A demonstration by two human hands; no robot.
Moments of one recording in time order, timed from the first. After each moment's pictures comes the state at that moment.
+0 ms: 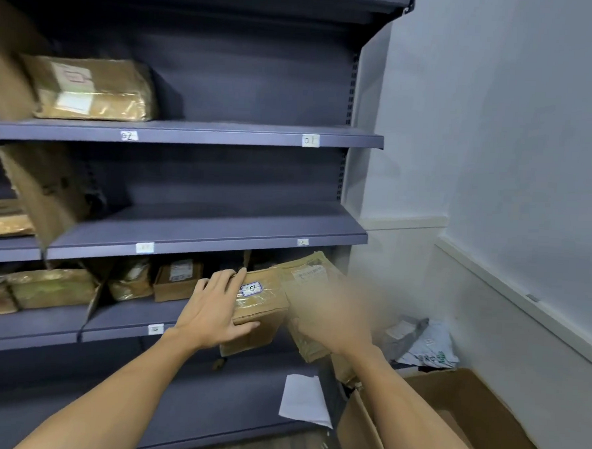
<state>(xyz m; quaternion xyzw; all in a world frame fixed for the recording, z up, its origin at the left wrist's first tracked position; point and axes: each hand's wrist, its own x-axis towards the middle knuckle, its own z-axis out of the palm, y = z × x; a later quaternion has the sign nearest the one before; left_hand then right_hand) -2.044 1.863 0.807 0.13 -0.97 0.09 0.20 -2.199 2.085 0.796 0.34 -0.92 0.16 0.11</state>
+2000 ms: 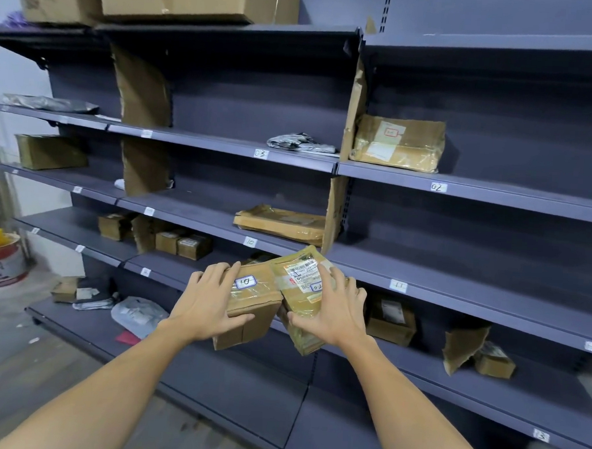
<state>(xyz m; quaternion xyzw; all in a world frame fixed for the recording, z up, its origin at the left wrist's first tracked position) -1.598 1.590 0.832 0.42 -0.87 0.15 0.20 -1.842 1.695 0.853 0.60 -0.78 0.16 0.11</state>
